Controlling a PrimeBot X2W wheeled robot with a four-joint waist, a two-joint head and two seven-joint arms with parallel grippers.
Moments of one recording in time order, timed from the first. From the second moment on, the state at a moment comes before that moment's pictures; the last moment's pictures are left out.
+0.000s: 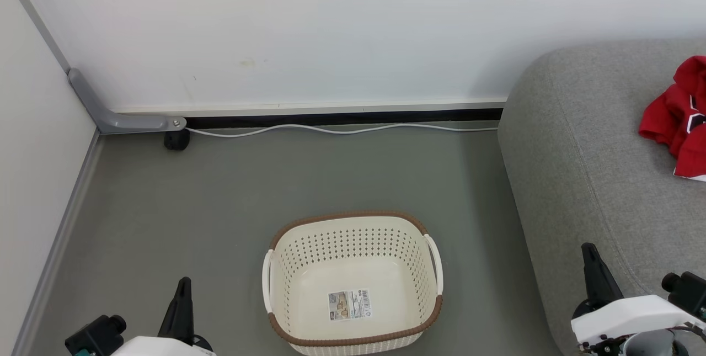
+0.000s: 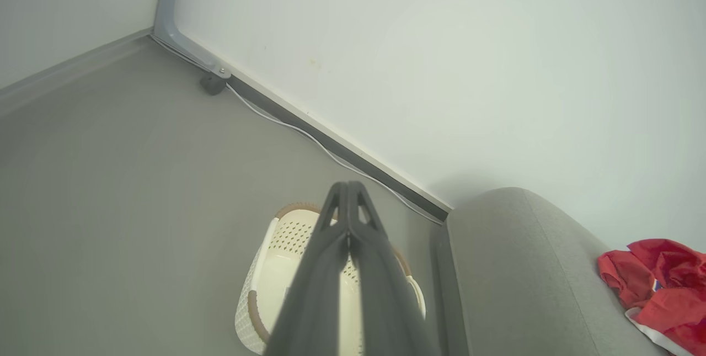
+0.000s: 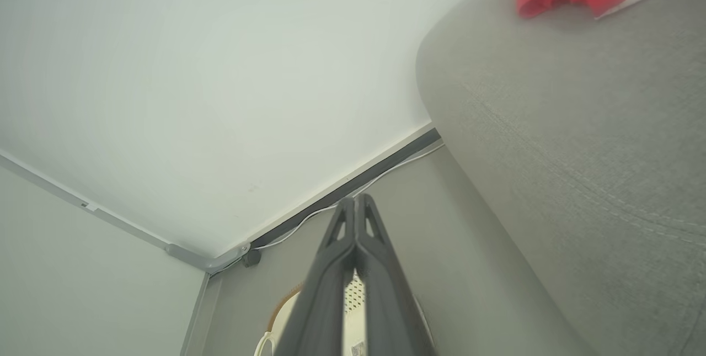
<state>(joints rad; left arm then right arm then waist) 0.01 0.02 0.02 0.36 -0.70 -0.09 -0.12 -0.10 -0.06 0.00 0.40 0.72 0.13 -0.12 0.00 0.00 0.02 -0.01</state>
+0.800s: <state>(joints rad) -0.01 0.03 0.04 0.33 -0.98 -0.10 -0.05 -0.10 -0.06 -0.04 0.37 0.99 0.13 -0.06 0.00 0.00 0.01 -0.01</state>
